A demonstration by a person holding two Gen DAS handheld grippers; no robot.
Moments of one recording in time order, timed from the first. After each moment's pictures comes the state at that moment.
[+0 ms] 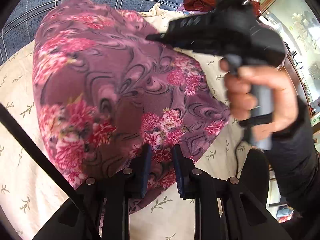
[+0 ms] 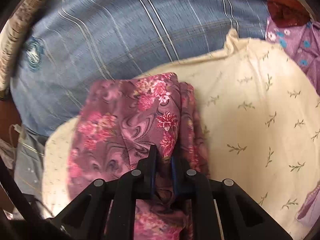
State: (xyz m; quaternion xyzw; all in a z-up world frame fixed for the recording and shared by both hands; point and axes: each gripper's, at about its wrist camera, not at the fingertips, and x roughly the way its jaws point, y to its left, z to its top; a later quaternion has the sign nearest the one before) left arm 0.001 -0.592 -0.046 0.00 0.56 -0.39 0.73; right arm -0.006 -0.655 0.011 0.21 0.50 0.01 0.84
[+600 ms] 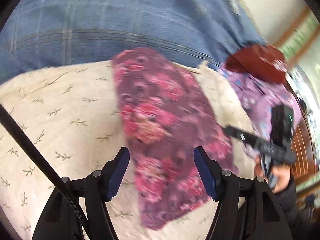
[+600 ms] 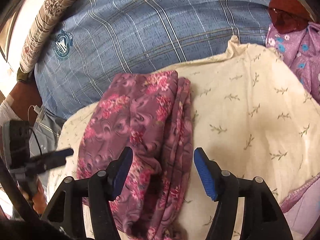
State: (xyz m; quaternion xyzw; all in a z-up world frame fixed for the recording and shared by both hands) left arm 0.047 -0.502 0.005 -0.13 0.51 -0.25 0.81; right arm -0.064 -0.688 0.027 0.20 0.47 0.10 0.85
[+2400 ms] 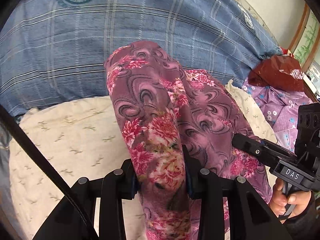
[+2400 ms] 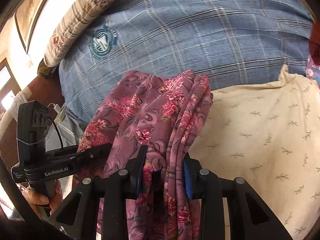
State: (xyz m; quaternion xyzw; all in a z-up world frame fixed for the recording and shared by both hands) left arm 0.023 -0.535 0.050 -0.07 0.45 -0.16 0.87; right arm -0.045 -0.567 0.074 0.19 0.40 0.17 0.88
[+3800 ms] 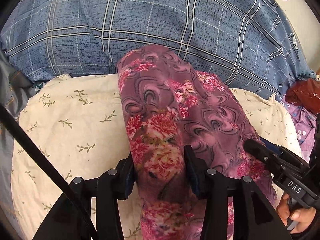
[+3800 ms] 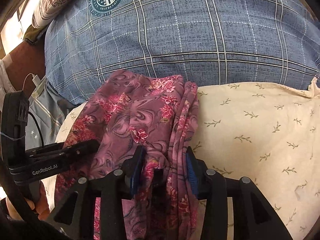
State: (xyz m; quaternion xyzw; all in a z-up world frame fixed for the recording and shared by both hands) left arm 0.048 -0.527 -0.004 -0.12 0.48 -0.09 0.87; right arm 0.010 -0.459 0.020 0.10 0.45 0.13 0.88
